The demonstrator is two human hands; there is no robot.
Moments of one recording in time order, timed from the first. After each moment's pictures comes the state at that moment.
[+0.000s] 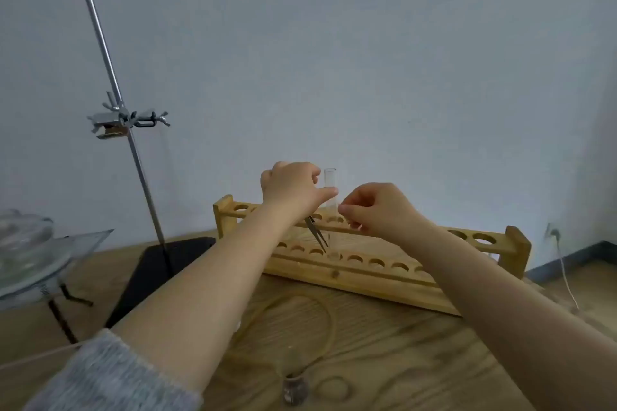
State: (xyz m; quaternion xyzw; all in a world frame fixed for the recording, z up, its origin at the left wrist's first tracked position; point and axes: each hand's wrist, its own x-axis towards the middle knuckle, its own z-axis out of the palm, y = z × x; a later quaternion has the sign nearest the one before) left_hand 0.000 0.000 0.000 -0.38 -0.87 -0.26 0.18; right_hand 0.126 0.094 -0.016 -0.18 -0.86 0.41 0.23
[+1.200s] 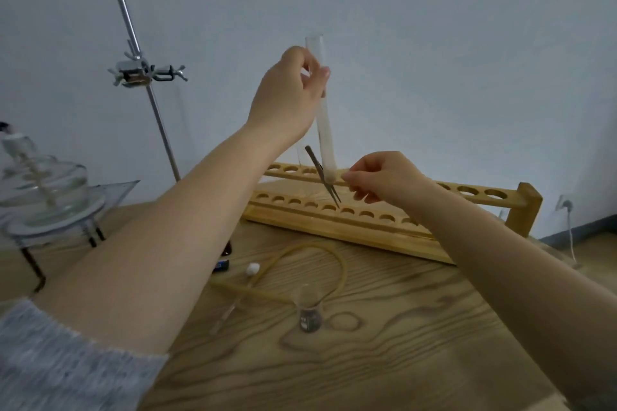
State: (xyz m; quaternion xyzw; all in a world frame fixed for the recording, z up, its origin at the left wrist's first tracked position) left_hand 0.041 -0.057 0.056 -0.41 -0.75 -0.48 0.19; right_hand 0.139 0.066 -0.020 -0.19 -0.84 0.47 0.19
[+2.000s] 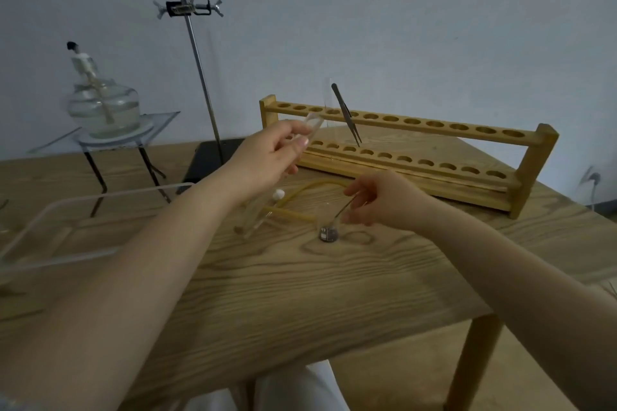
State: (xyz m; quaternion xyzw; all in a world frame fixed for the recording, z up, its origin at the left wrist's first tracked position) left_hand 0.092 -0.173 -0.055 -0.38 -0.82 -0.43 -0.02; right_hand 0.191 0.004 -0.096 -0.14 -0.92 0.36 0.03
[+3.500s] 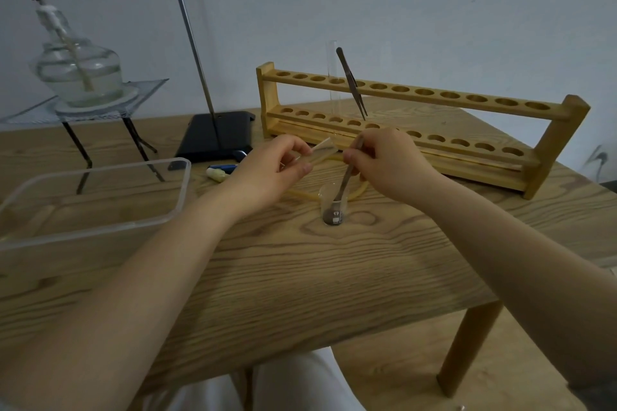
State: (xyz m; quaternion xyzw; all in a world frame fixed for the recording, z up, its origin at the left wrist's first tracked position) left_hand 0.081 -0.171 -0.104 -0.39 -0.85 -0.36 -0.03; right_hand 0.170 -0.002 -0.095 -0.12 -0.94 0.28 0.19
